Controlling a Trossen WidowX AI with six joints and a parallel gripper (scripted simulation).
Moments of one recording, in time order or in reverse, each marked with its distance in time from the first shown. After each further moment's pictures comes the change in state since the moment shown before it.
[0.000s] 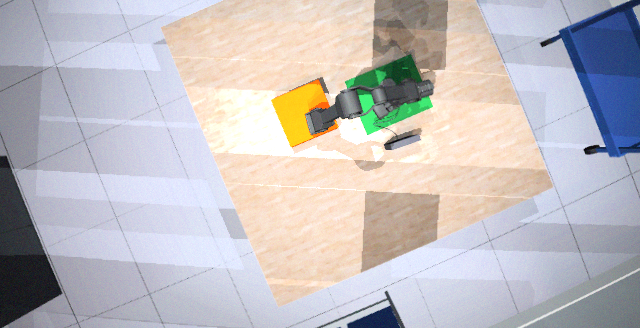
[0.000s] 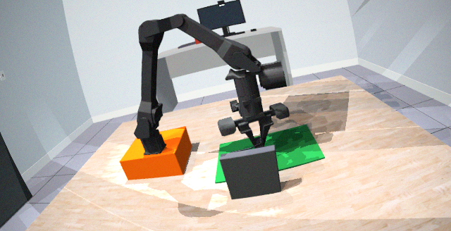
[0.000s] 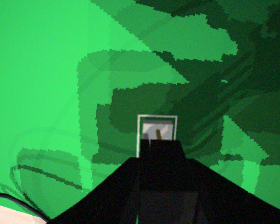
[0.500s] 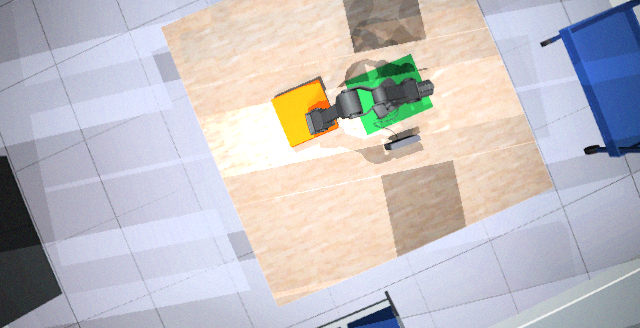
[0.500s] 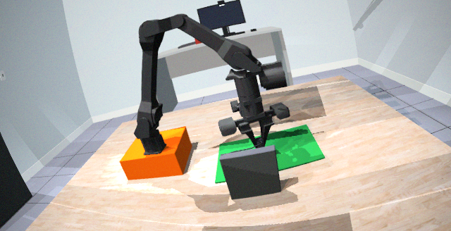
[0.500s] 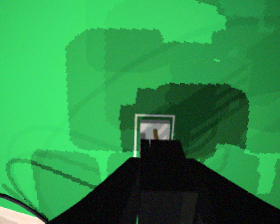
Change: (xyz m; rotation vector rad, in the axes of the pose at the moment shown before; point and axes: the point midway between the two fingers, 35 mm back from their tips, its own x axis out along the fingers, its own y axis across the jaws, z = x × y) arm 0.001 -0.001 0.000 0.001 0.001 -0.002
